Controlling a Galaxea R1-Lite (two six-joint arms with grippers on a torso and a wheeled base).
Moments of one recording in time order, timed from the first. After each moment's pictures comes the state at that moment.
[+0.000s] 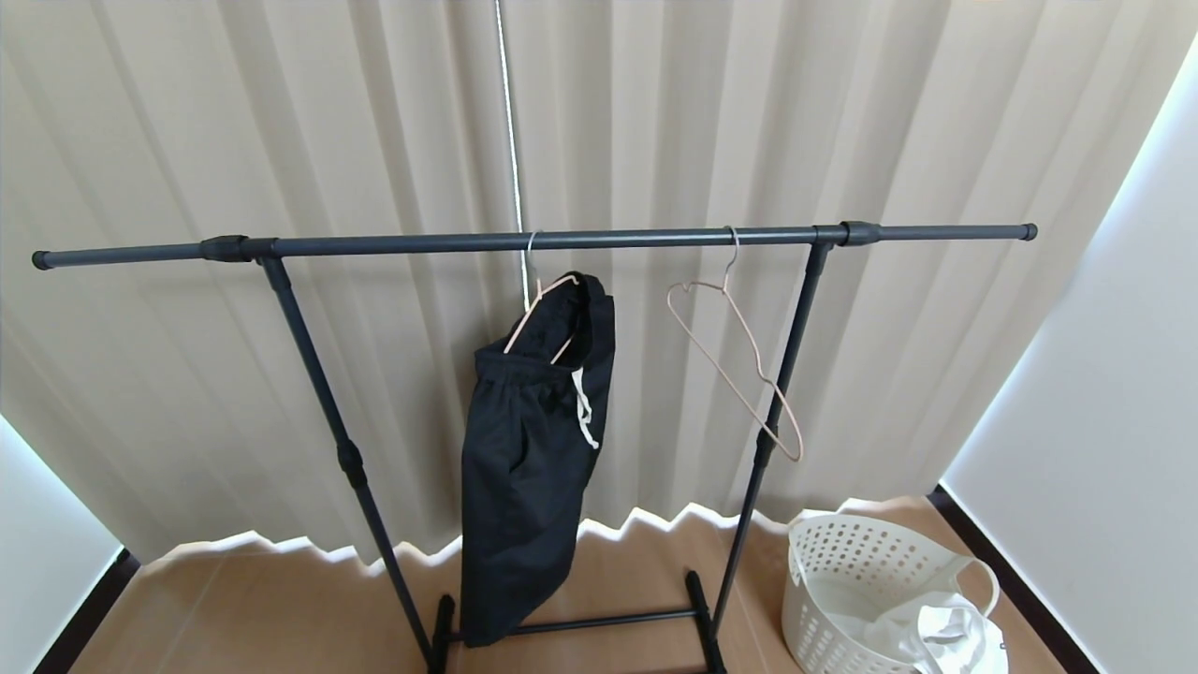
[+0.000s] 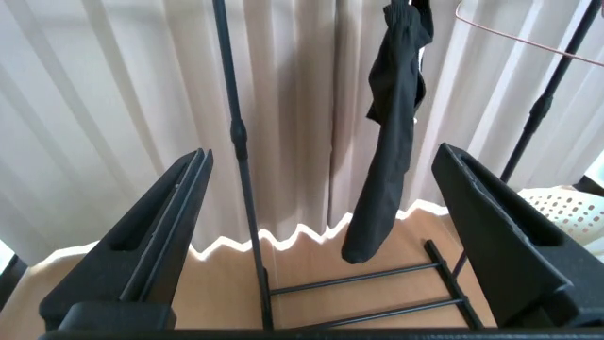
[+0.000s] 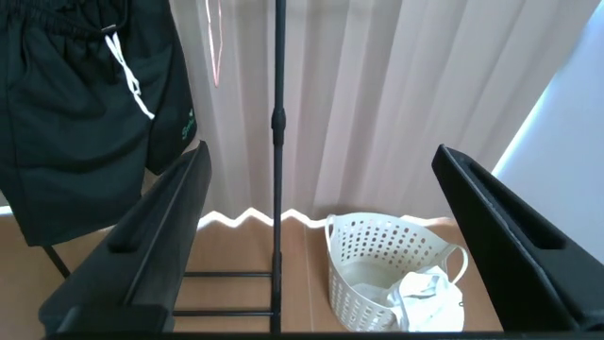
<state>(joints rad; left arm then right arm) 0.00 0.00 0.00 -0.03 -0.06 0.05 0.01 0.00 0.00 -0.02 0.03 0.00</state>
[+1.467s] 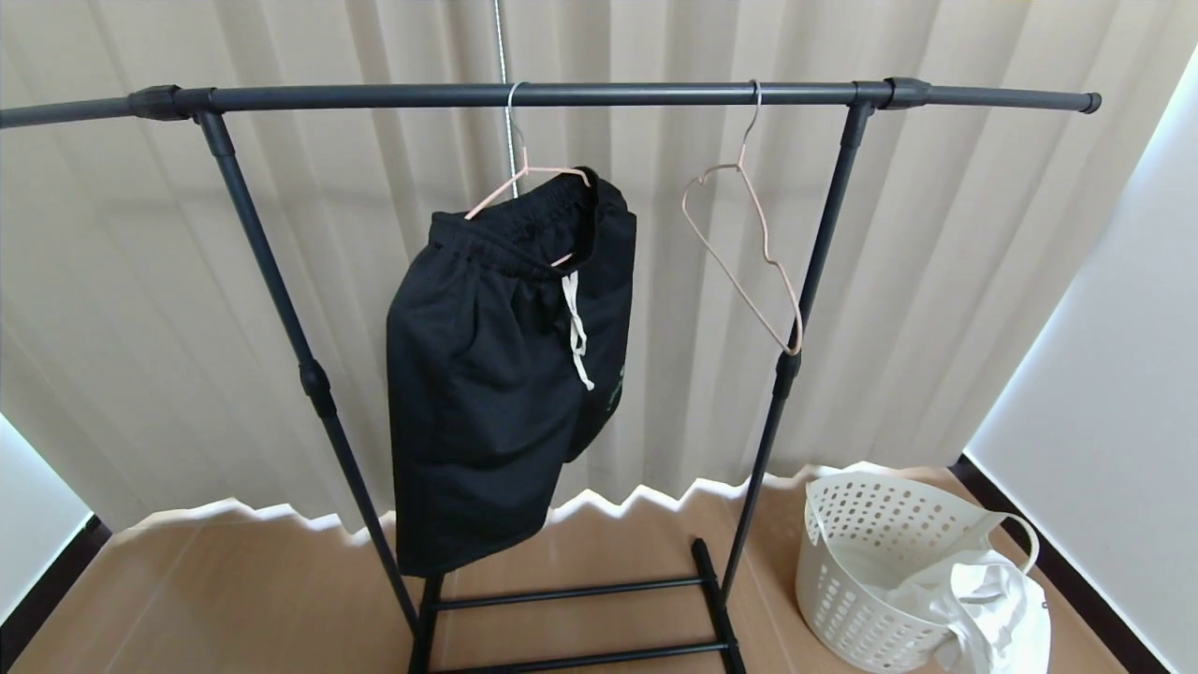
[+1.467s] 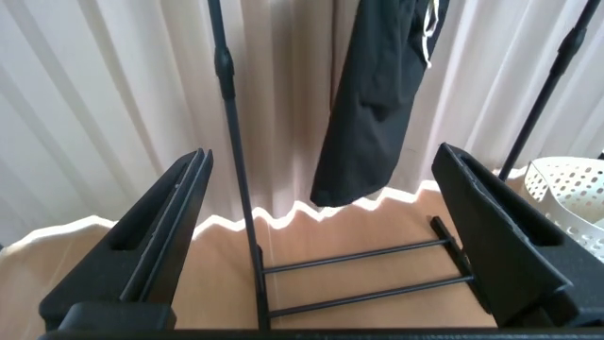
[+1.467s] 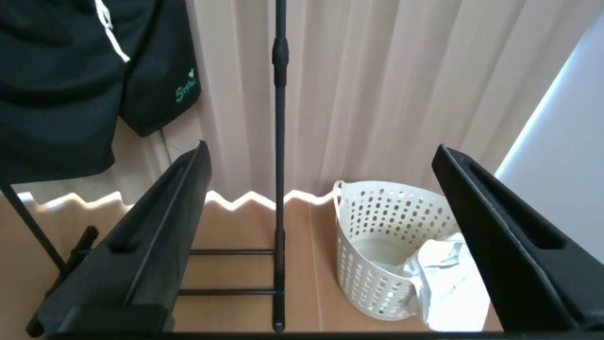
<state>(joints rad) 0.00 0.00 0.00 -0.03 -0.06 0.05 0.01 0.00 0.00 -0.02 0.03 0.01</state>
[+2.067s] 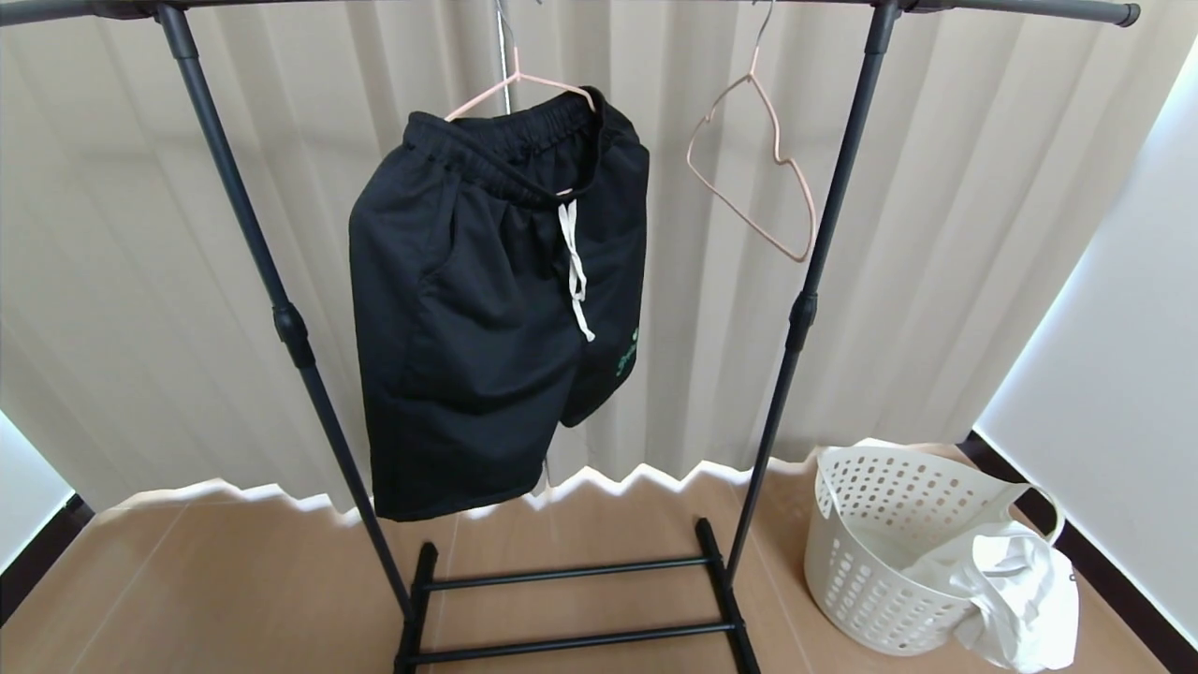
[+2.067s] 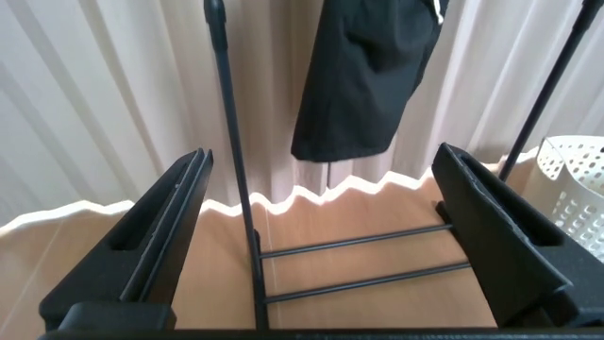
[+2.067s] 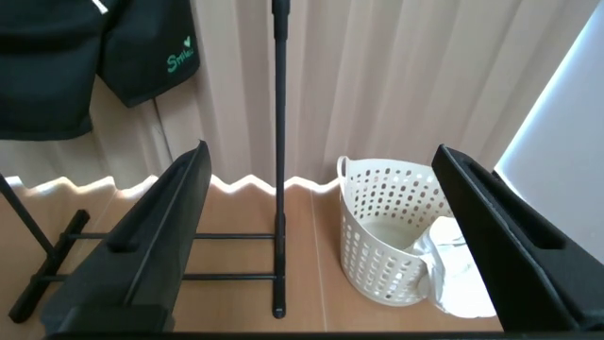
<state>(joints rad) 0.00 0.00 0.00 -0.03 -0.06 0.04 0.01 0.00 0.00 -0.02 0.03 0.01</state>
